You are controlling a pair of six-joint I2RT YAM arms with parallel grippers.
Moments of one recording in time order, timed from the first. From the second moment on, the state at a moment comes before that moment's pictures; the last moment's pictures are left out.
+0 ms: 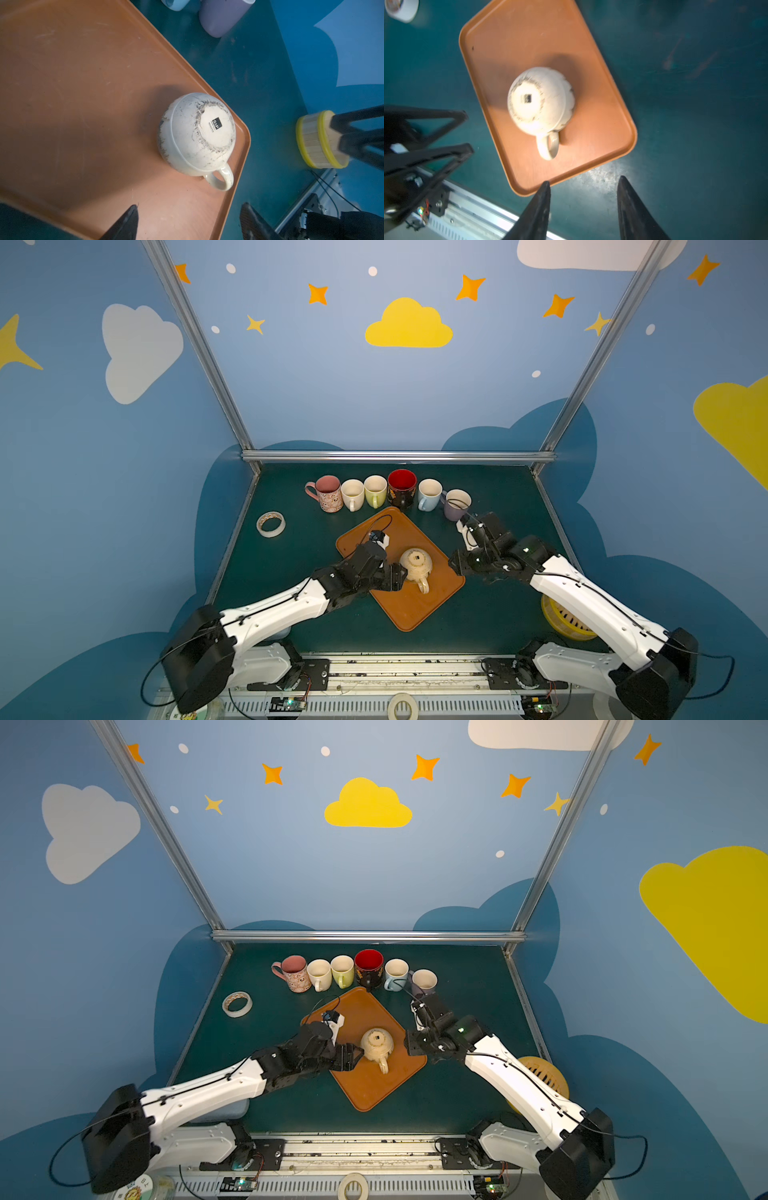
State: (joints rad) left arm -0.84 1.16 0.68 -0.22 -0.01 -0.70; right arm 0.71 1.18 1.03 -0.90 -0.01 0.47
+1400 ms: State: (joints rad) left arm -0.92 1.10 0.90 -0.66 -0.28 -0.65; right arm 0.73 1.28 0.77 -0.50 -0.18 0.58
